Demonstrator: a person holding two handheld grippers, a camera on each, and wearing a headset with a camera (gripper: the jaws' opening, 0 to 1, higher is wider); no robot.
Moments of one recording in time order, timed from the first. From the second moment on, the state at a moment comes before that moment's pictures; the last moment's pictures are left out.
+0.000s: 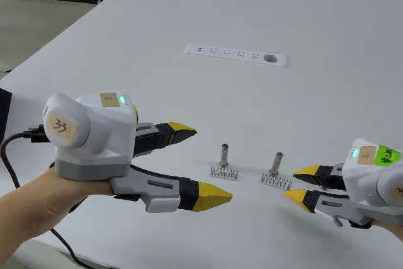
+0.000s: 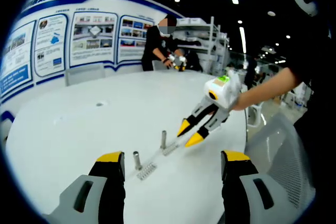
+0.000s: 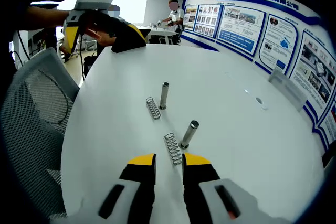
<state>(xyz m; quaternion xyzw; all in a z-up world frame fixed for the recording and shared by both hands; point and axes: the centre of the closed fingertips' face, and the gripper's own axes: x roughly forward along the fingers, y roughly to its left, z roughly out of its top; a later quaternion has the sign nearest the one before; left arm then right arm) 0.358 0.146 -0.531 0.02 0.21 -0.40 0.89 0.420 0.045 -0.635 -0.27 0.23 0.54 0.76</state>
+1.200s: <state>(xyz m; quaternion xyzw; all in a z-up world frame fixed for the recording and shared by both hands) 0.355 0.158 -0.540 0.02 0.22 -0.39 0.90 0.418 0.057 -0.665 -0.23 0.34 0.53 0.75</state>
